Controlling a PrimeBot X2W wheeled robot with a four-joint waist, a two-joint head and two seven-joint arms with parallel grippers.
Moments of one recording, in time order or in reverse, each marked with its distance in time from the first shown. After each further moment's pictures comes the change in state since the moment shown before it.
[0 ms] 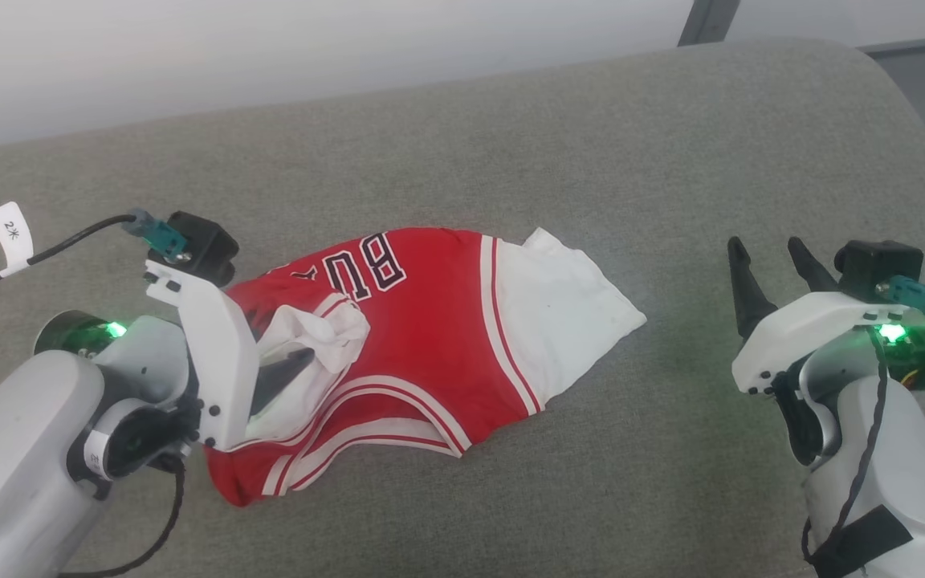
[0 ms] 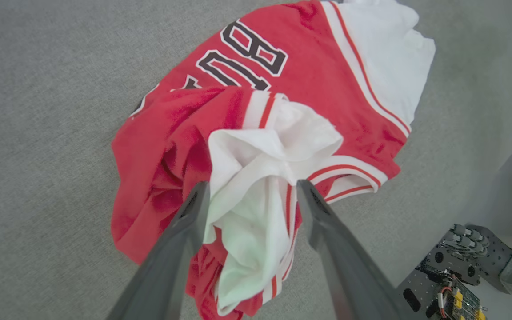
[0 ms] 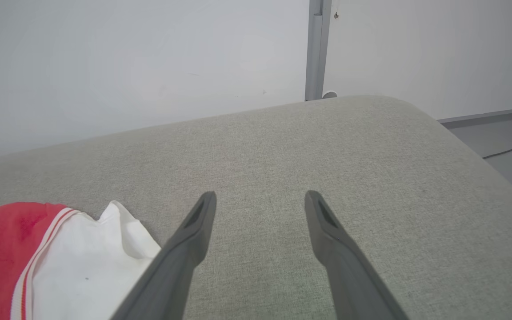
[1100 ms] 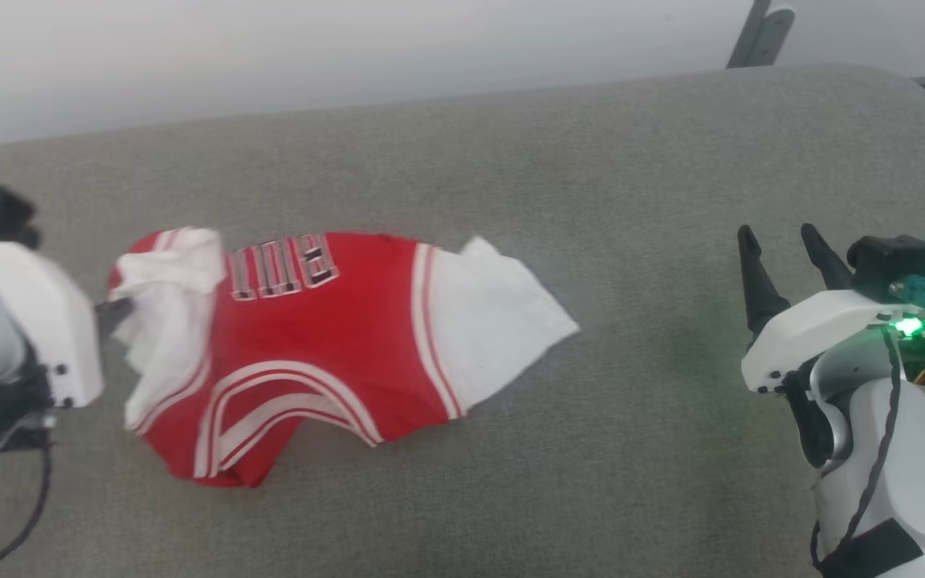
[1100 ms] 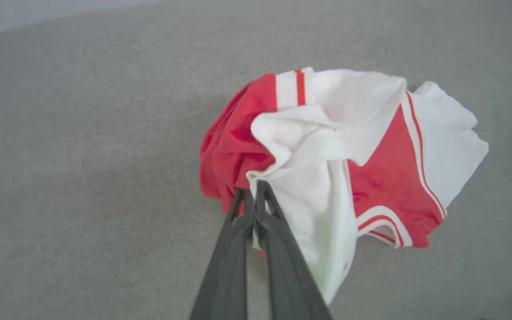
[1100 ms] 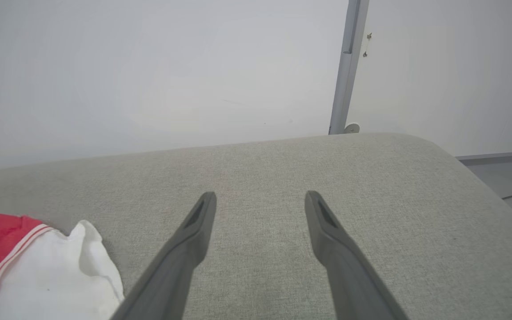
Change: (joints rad) left arm 0.046 0.134 0.163 0.070 -0.075 0.076 -0.080; right arm 0.038 0.000 0.003 -0.118 -0.024 0.000 0.021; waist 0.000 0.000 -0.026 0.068
